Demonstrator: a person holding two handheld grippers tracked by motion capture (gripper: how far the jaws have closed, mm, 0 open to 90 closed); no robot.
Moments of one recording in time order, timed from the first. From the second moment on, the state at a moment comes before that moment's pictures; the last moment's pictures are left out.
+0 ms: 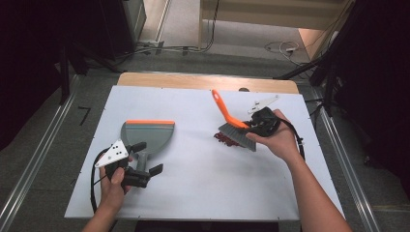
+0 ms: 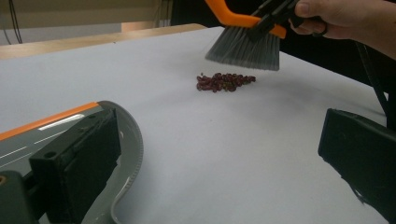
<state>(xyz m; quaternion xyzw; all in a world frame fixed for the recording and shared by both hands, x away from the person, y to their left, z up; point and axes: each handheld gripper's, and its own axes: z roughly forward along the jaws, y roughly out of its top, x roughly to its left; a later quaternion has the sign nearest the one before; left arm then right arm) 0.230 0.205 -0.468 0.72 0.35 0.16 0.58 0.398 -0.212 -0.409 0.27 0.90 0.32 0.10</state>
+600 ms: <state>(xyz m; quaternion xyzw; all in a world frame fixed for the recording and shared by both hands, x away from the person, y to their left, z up) 0.231 0.202 -0.468 0.72 0.35 0.16 0.58 0.385 -0.212 -0.445 0.50 0.80 0.23 0.22</state>
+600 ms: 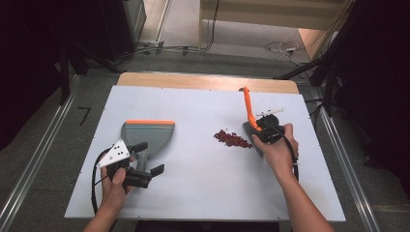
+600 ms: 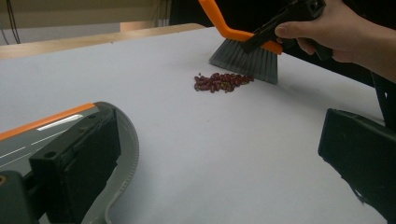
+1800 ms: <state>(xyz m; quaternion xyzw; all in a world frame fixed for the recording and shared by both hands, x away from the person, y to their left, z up) 0.228 0.202 -0.468 0.72 0.35 0.17 0.57 0.330 -0.277 -0.428 0.48 0.79 0.34 0.17</state>
